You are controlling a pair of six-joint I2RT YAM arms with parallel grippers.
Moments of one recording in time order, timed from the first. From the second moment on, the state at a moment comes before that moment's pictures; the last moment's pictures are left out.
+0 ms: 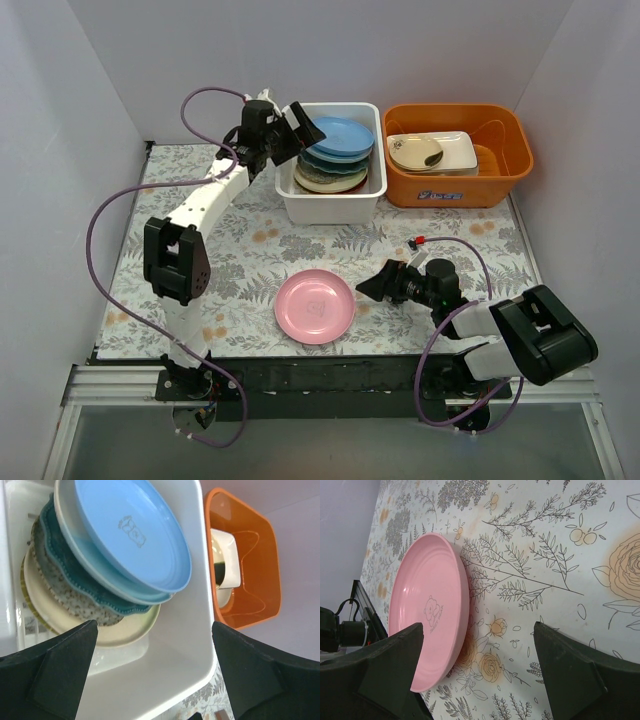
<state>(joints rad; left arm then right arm) -0.36 1.97 1.82 -0.25 0.19 -0.76 0.44 1.37 0.13 0.86 -0.49 0.71</state>
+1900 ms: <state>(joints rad) -0.36 1.15 0.57 -0.33 0.27 -0.78 0.44 1.44 0.12 0.97 -0.55 0.75</state>
